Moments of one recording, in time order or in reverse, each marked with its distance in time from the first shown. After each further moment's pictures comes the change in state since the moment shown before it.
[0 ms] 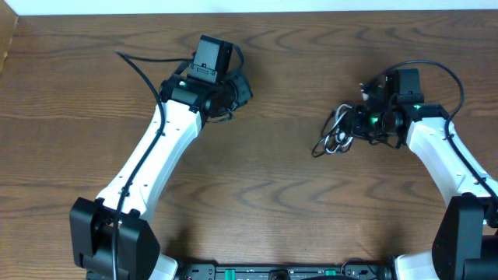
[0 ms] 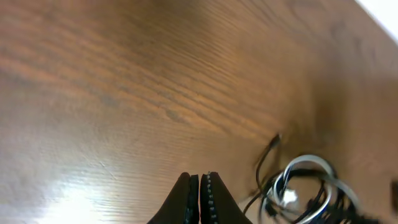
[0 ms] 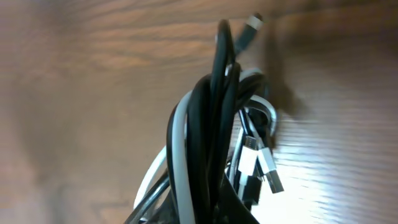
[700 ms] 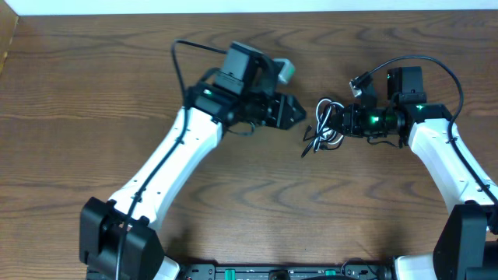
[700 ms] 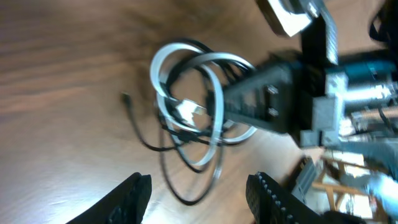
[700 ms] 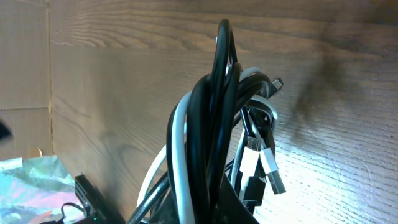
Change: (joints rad) left arm -0.155 0.005 0.000 0.051 0.426 0.402; right arm 0.002 -0.031 0.011 0.003 -0.230 -0.055
